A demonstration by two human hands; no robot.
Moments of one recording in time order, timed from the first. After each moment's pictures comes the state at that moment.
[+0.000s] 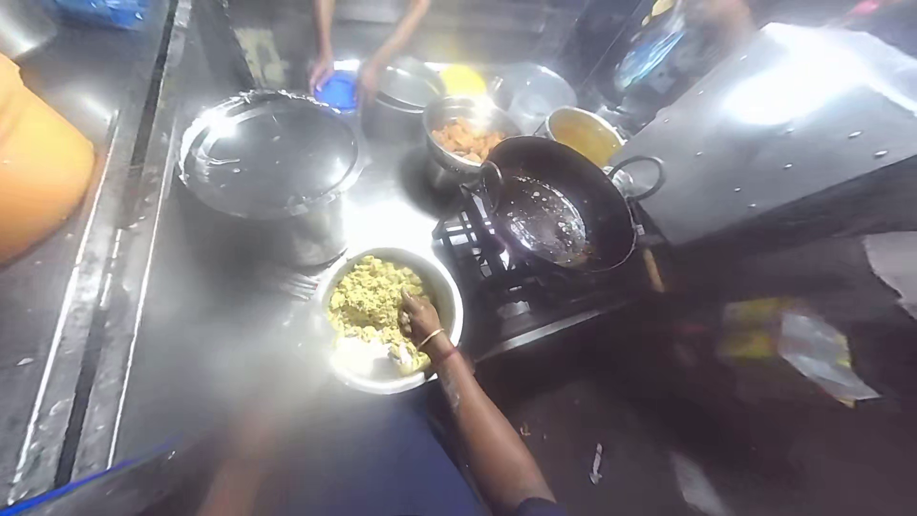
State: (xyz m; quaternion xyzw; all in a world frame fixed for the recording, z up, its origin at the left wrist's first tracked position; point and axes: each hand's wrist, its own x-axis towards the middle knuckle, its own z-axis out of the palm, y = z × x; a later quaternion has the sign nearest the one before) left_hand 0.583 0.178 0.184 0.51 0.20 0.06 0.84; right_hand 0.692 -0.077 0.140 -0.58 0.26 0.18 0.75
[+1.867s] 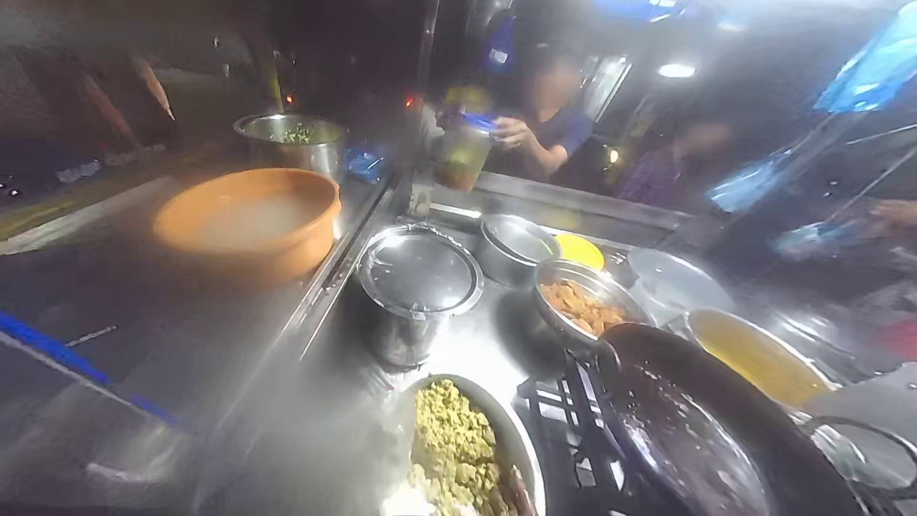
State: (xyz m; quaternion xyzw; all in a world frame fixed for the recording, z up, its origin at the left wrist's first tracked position) left_hand 0.584 0.157 0.136 0.56 0.22 0.09 0.79; right_hand 0.659 -0.109 0.126 -0.46 0.23 0.07 0.85
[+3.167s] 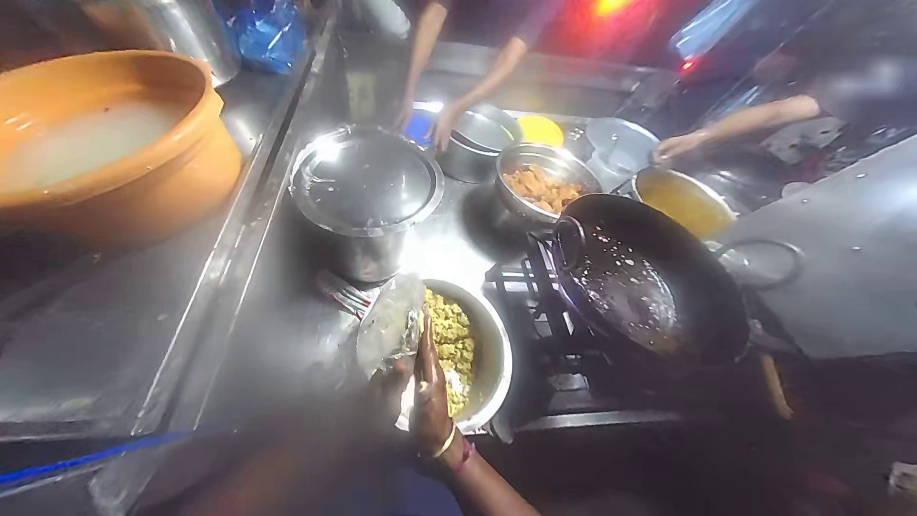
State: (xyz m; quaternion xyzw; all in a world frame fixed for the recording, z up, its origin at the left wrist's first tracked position) left_hand 0.624 0.119 0.258 0.73 0.05 -0.23 0.64; right_hand 0.635 0.003 0.185 -0.69 -0.19 -0.10 0.69
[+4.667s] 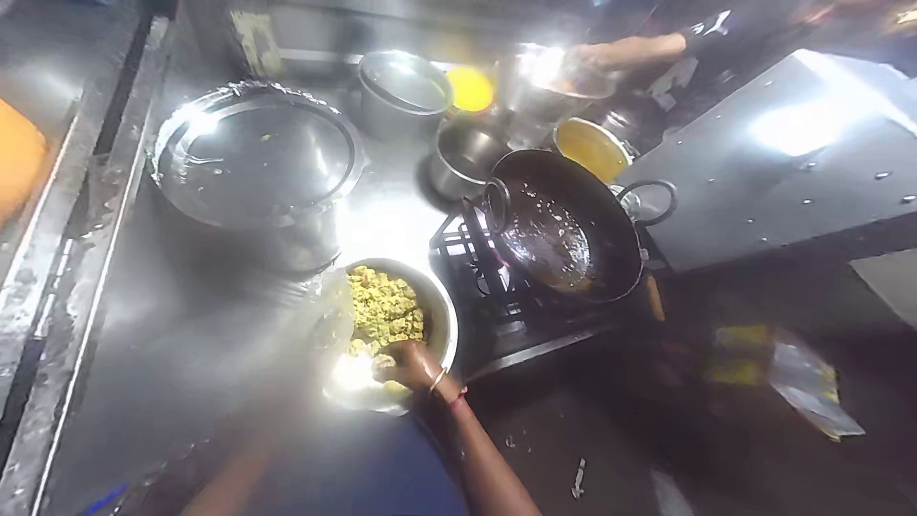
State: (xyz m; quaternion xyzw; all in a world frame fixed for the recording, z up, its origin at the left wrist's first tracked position) left_hand 0.627 0.142 0.093 0.79 0.07 -0.05 0.61; right_hand 0.679 -0.109 0.132 -0.85 -0.06 0.34 0.40
